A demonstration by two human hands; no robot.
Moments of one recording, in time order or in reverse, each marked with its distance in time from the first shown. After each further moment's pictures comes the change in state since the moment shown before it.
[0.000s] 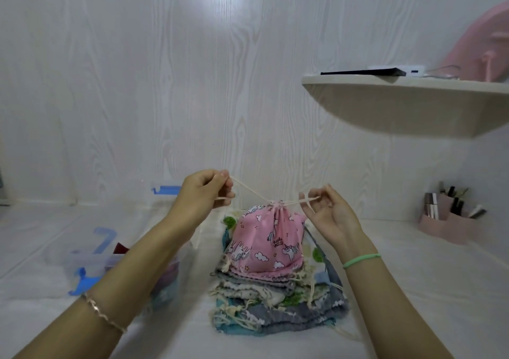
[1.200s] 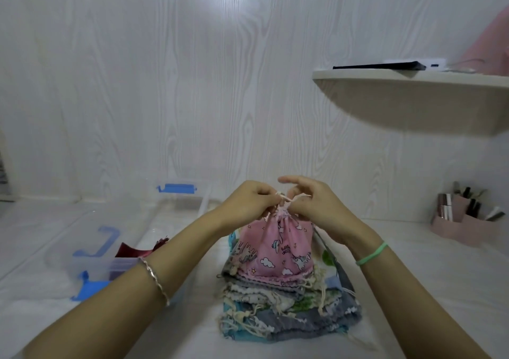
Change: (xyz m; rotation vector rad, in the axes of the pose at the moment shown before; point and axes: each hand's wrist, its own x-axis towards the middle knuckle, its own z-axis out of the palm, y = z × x) left_hand 0.021 -0.013 0.044 0.319 -0.406 -0.044; right_hand -0.030 0.014 0.050 -1.382 -0.329 -0.186
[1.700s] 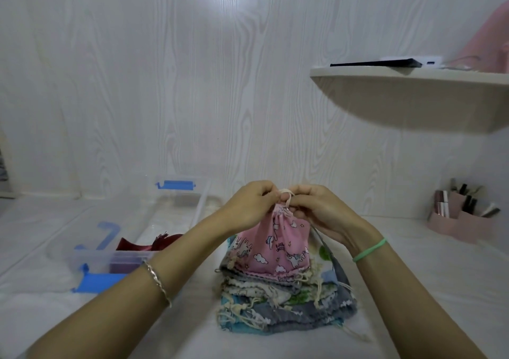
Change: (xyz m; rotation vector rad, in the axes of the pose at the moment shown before) left_hand -0.005 0.000 0.011 0.248 0.040 0.109; right_hand 0.003 0.017 -0.006 0.389 -0.126 0.141
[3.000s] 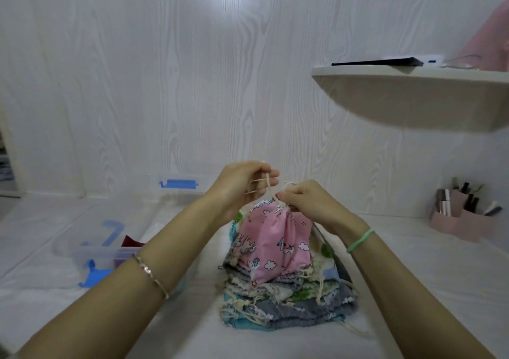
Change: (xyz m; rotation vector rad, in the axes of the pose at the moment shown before) left_hand -0.002 0.015 -0.025 -0.847 0.160 -0.246; right_hand 0.004 -0.005 0.016 -0.529 0.083 -0.116
